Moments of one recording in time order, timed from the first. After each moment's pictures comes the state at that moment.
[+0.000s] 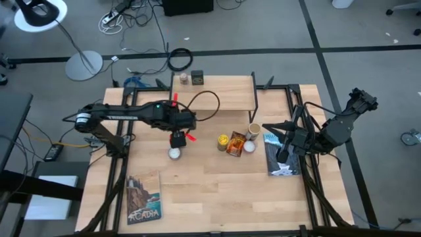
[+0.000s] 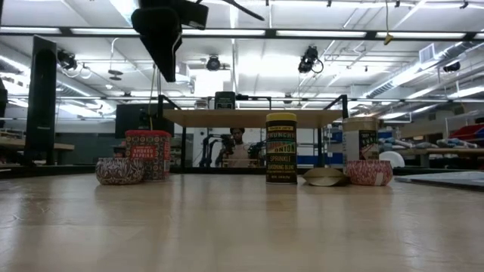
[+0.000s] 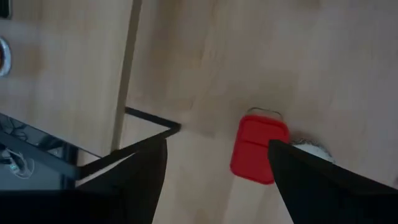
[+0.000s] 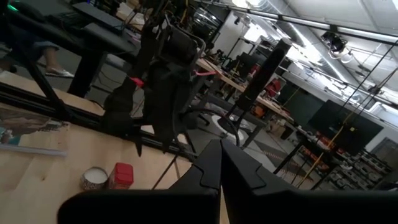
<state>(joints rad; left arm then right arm) 0.03 1.56 1.47 -1.26 -0.36 -0.15 0.69 0.91 1.02 -0.04 1.04 -0.59</state>
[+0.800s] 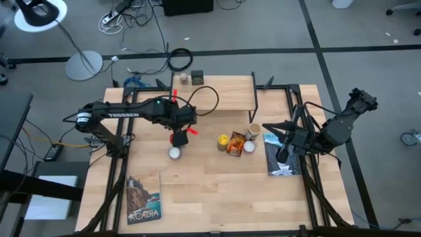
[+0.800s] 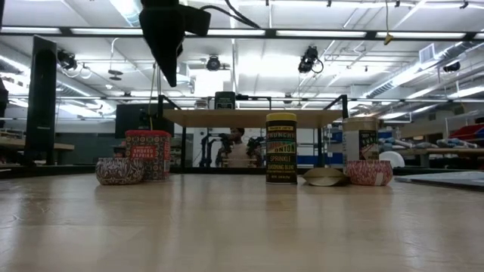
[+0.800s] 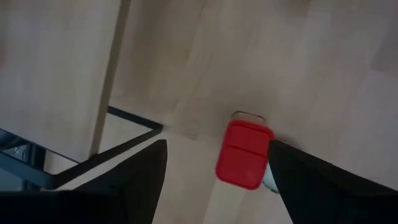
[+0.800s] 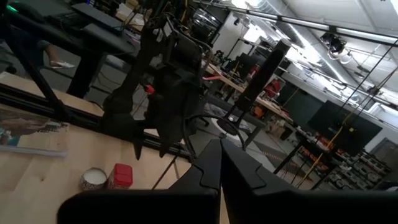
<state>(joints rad) 0.10 1.56 1.47 -1.24 -0.25 -0.16 0.69 0.91 1.02 -0.03 1.04 -0.59</state>
